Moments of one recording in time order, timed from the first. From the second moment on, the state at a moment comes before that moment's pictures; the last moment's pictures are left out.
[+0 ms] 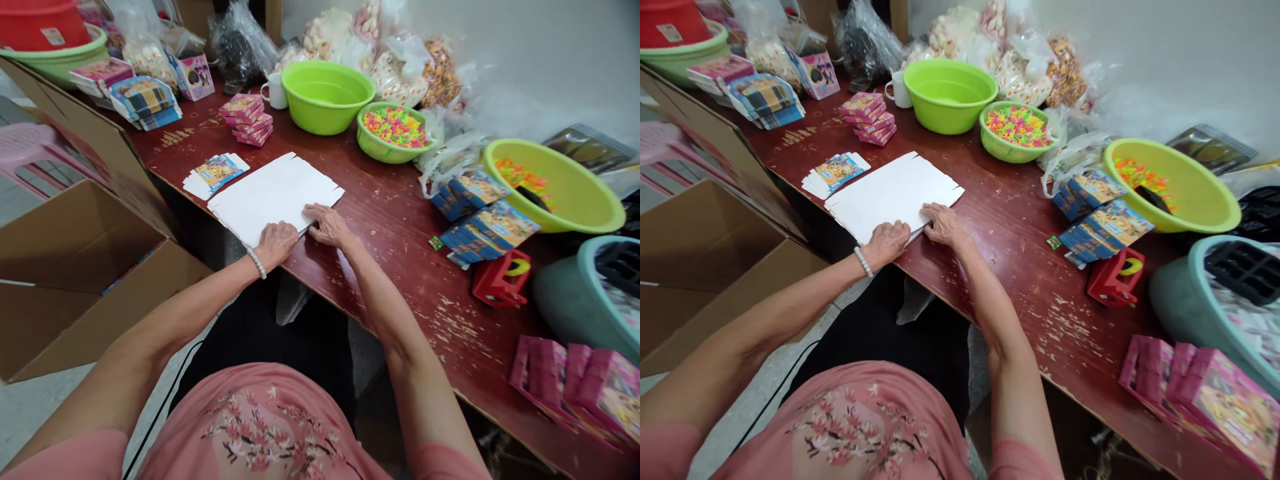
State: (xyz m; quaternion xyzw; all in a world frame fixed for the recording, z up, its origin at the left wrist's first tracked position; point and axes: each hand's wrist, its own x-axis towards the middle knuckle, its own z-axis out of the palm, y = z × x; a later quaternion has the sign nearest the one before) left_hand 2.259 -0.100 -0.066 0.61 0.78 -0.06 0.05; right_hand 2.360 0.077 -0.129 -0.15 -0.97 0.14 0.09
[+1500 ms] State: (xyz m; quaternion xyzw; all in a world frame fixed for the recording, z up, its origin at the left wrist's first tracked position) left_hand 2.330 -0.055 -0.050 0.69 0.67 -0.20 0.20; right_hand 2.586 -0.003 -0.095 -0.48 -0.83 0.28 -0.08
